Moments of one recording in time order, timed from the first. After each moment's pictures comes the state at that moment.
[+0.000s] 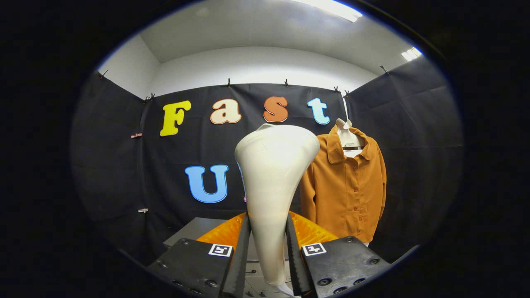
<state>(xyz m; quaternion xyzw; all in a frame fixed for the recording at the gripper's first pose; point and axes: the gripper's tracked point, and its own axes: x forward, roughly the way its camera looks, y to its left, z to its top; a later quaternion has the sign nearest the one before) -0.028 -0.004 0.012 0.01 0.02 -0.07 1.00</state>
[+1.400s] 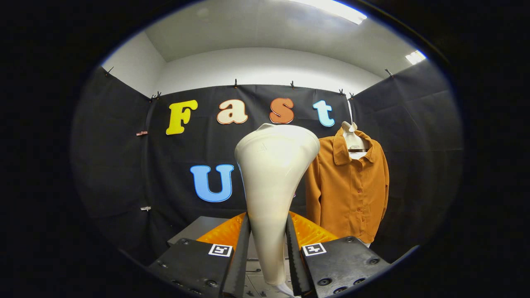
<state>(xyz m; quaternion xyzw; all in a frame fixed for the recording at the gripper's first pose) -0.036 0.017 0.013 0.00 0.02 -0.07 1.00</state>
